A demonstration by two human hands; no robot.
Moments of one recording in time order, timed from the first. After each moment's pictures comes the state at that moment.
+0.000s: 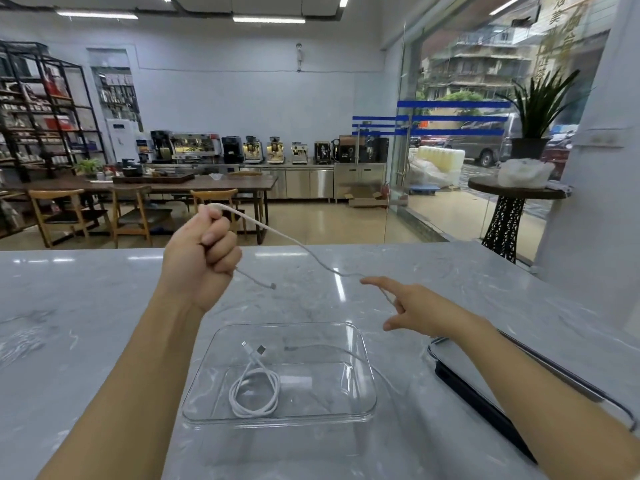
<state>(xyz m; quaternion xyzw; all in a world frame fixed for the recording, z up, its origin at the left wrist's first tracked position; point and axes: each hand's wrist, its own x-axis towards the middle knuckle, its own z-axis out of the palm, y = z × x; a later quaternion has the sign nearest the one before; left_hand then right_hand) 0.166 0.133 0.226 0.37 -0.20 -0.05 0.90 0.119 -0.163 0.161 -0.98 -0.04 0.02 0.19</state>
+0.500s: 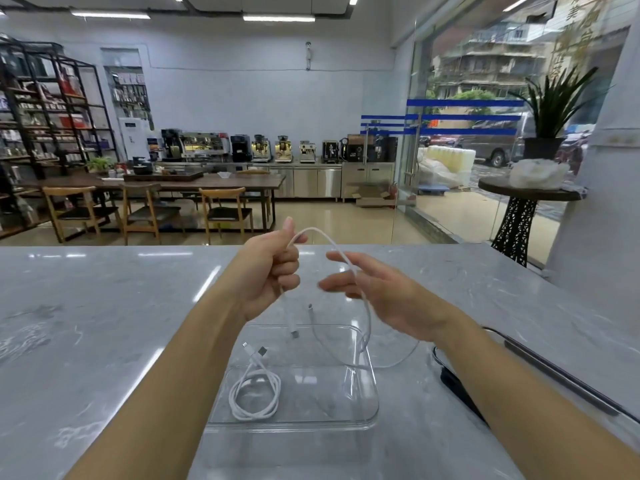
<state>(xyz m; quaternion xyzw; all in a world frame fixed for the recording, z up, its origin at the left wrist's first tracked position) 0.155 0.081 0.221 0.56 -0.17 -0.15 0.80 0.101 -0.110 0.195 -0.76 -0.22 0.05 0.61</state>
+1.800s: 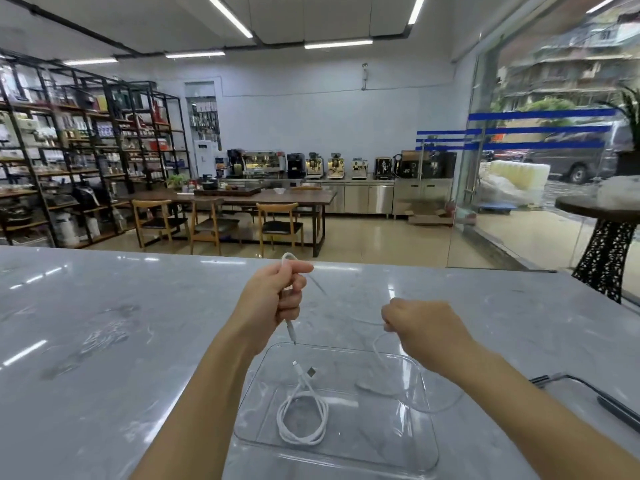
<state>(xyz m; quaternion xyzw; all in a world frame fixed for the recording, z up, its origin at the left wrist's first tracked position) 0.166 0.133 0.199 0.62 -0.16 -0.01 0.77 0.153 -0.095 0.159 -0.90 -0.21 -0.38 -0.05</state>
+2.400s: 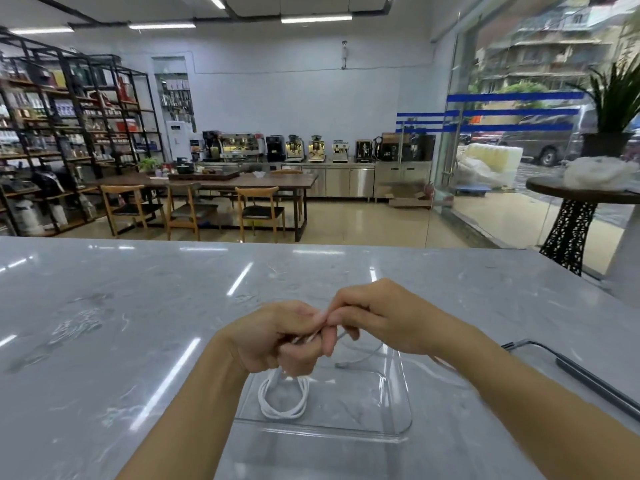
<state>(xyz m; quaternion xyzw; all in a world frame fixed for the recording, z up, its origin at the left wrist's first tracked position) 0.144 0.117 0.176 0.57 -0.37 -0.42 0.60 0.112 -0.070 0.195 -0.89 -0.33 -0.07 0.31</state>
